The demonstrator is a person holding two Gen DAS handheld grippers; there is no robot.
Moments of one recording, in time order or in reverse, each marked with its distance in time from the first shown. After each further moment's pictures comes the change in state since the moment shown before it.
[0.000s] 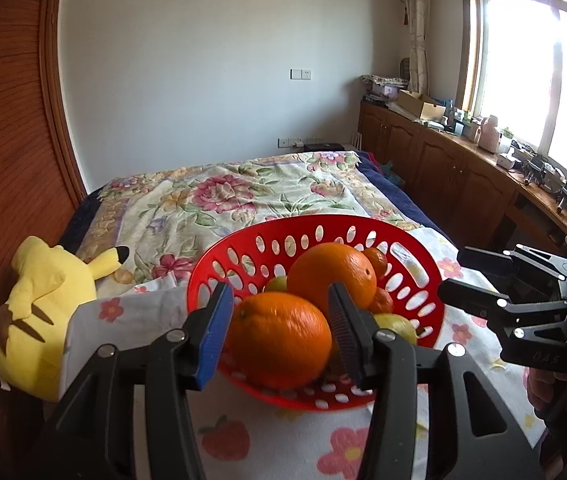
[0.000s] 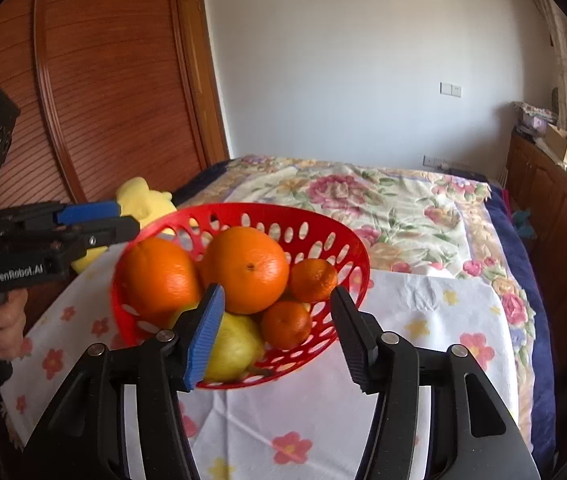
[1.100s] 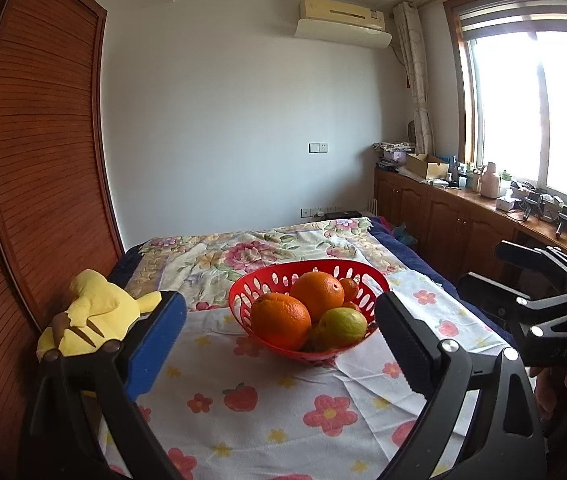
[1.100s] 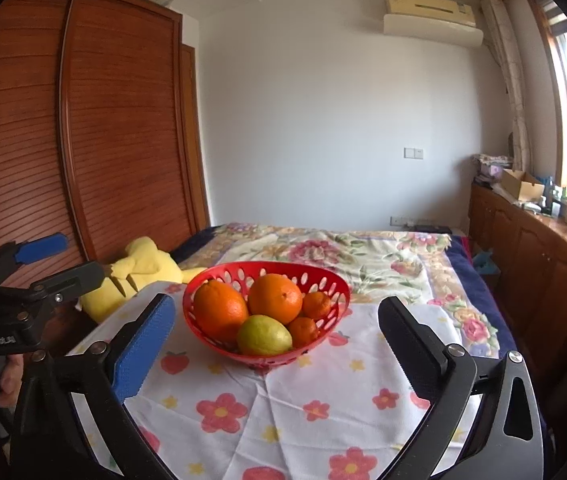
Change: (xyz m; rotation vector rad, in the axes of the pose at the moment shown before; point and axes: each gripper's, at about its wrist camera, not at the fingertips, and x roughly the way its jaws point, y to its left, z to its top) left arm -0.153 -0.034 -0.052 0.011 -0.276 0.110; right arm -0.136 0.068 -0.023 0.008 -0.258 -0.132
